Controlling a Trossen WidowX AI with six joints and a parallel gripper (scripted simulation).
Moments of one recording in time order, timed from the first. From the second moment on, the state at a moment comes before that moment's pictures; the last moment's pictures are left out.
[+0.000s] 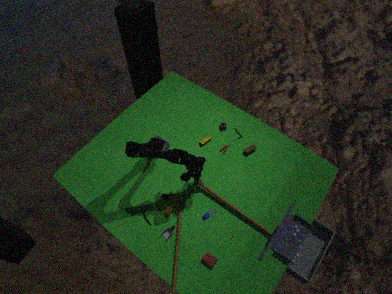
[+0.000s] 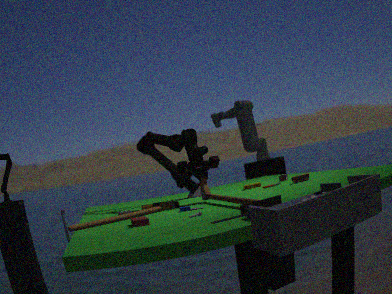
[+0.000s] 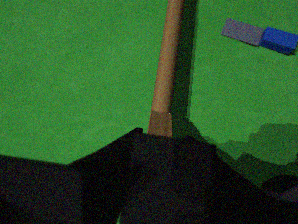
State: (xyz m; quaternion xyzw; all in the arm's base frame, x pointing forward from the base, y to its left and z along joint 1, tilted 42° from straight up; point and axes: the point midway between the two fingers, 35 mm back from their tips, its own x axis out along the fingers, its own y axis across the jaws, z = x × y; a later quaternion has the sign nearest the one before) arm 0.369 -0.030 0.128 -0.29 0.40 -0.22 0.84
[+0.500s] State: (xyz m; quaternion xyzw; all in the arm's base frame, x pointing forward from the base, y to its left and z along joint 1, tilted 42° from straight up) arm 0.346 -0.028 0.121 -0.29 0.40 -0.22 0.84
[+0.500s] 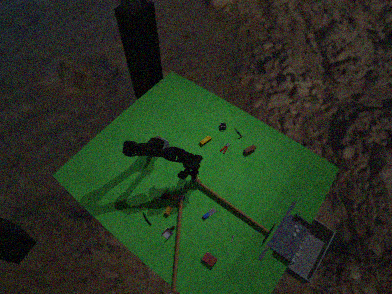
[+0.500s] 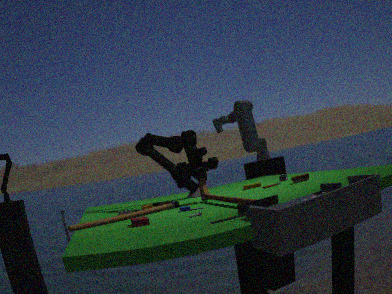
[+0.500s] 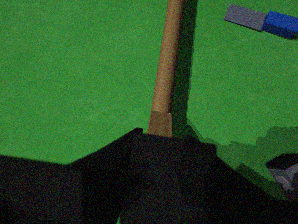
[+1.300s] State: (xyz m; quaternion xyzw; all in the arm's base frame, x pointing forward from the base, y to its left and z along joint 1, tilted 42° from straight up) arm 0.334 -0.018 0.124 -0.29 0.41 -0.22 0.84
